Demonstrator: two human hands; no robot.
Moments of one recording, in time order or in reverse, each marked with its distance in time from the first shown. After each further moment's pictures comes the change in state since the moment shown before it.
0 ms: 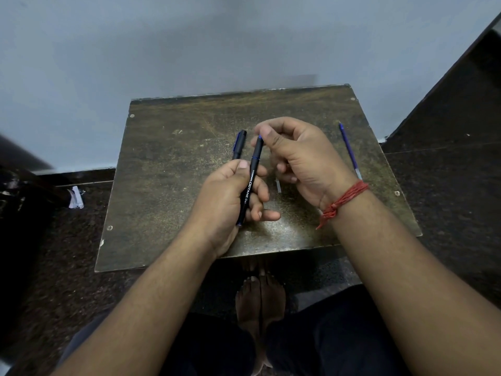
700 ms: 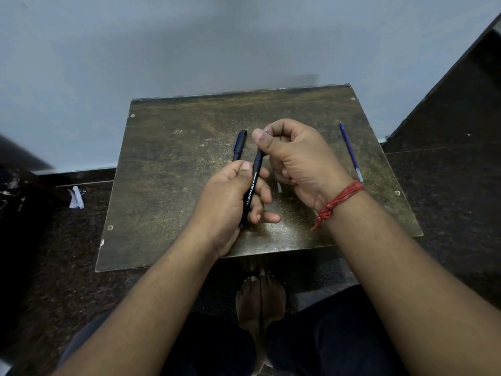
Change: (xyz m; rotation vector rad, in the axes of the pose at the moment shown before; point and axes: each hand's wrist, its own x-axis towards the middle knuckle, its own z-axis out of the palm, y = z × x) left_hand 0.000 -0.002 0.001 0.026 -0.010 0.015; right_hand -0.001 0.002 0.007 0.058 0.027 0.026
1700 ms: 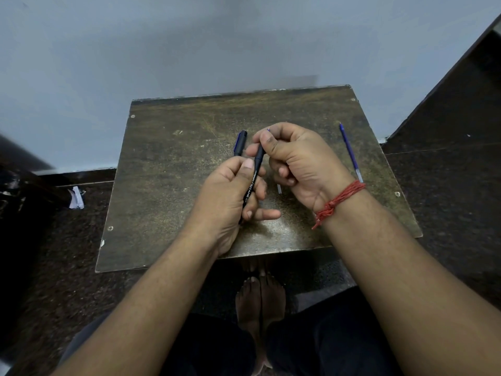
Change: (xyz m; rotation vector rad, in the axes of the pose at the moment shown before) left_hand 0.004 0.000 -0.001 -0.048 0.011 0.014; right_hand 0.001 -0.001 -0.001 0.028 -0.025 0.069
